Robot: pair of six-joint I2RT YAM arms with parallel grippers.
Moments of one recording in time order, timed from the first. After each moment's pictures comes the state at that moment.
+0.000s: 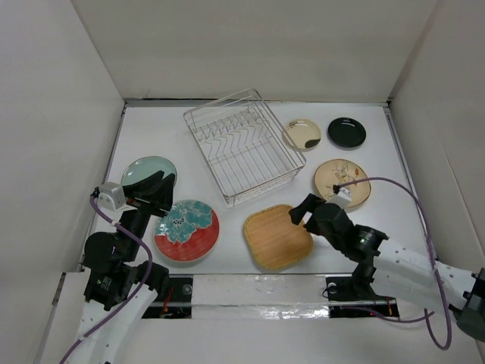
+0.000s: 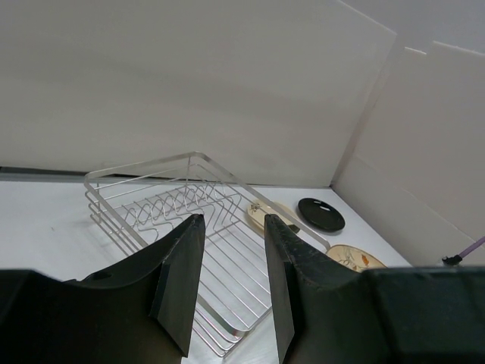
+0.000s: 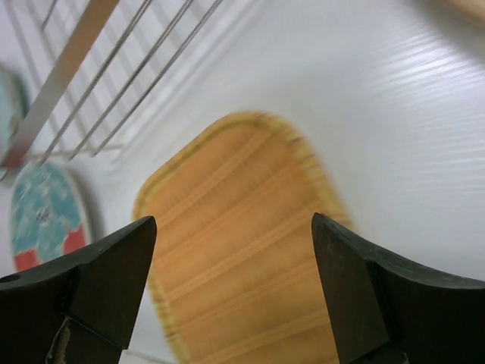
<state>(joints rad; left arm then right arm) -0.38 0.18 0.60 -0.07 -0.03 -0.34 0.93 0.80 0.43 -0.27 0.51 1.08</state>
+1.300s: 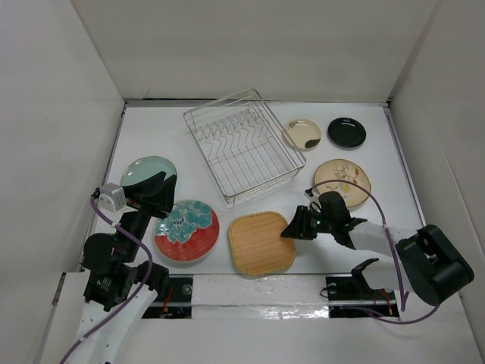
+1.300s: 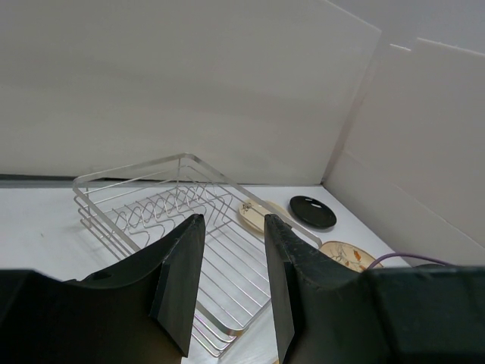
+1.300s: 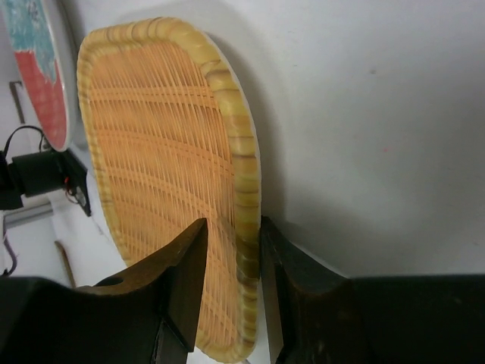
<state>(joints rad) -0.38 0.18 0.60 -0.07 0.01 -0.34 0.48 1.24 0.28 0.20 -0.53 0.70</state>
